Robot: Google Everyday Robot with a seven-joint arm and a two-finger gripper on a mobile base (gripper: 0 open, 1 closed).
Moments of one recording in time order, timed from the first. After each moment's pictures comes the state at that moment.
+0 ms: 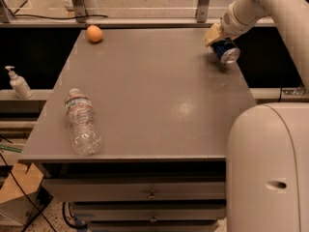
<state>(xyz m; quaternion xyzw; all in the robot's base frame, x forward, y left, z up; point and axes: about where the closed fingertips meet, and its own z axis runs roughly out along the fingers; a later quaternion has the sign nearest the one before) 0.798 -0.232 0.870 -0.15 0.94 0.08 0.30</state>
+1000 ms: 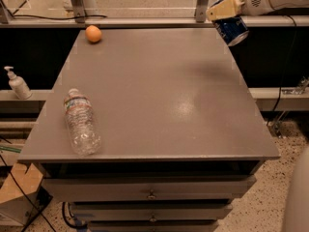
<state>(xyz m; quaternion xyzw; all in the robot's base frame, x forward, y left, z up) 0.741 -0.199 0.986 -0.31 0.81 0.21 0.45</state>
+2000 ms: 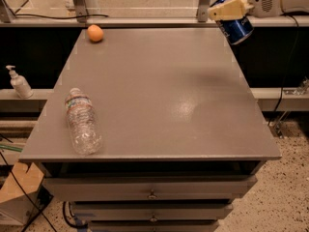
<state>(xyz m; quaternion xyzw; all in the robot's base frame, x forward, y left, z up) 0.699 -0.181 1.013 -0.41 0.73 0.20 0.52</state>
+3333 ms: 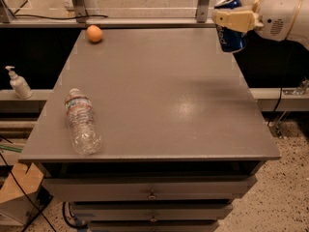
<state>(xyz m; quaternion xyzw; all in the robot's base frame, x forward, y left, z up) 0.652 -0.183 1.025 -0.38 0.61 0.29 0.63</state>
